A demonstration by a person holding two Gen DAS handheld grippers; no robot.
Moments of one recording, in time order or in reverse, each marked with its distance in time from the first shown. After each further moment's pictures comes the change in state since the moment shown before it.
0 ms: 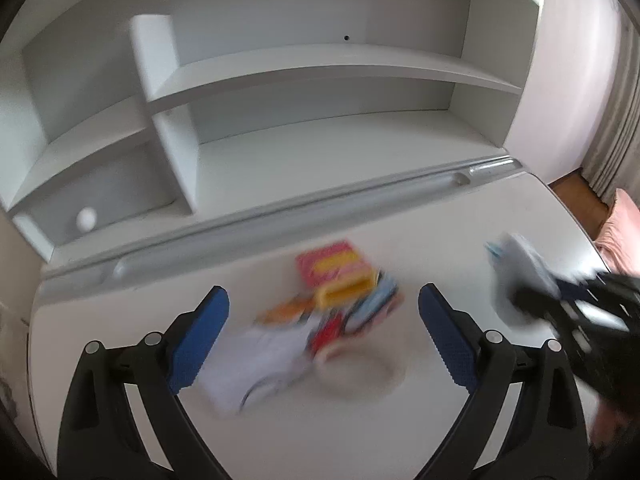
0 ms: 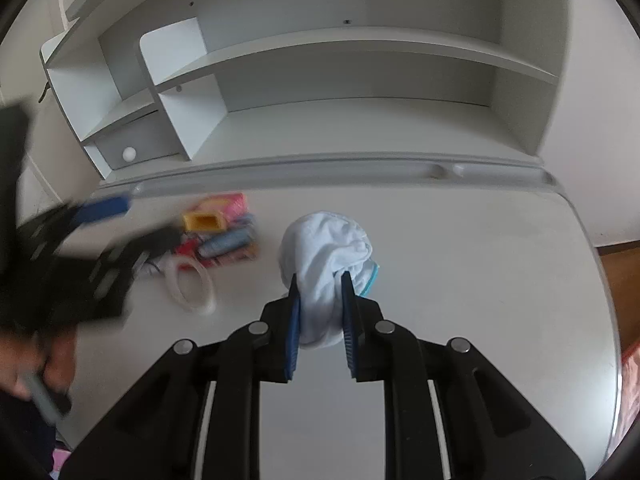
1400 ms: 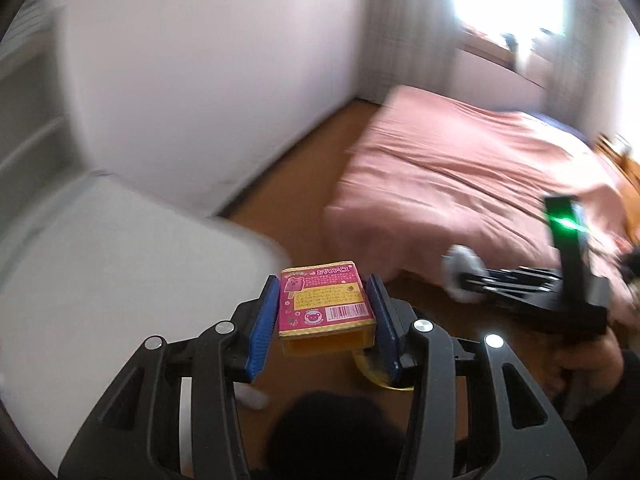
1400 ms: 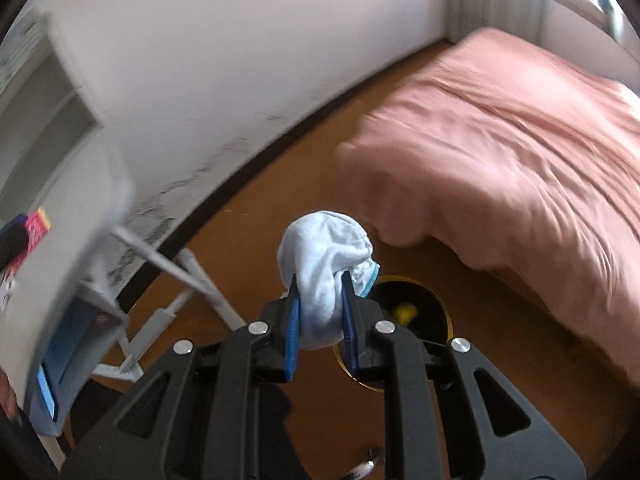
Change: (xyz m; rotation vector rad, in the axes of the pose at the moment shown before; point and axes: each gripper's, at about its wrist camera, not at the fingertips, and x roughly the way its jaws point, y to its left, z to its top) left arm -0.140 -0.404 -0.162 0.589 -0.048 -0.675; right arm -0.251 -0.286 -0.390 0.838 -0.014 -0.542
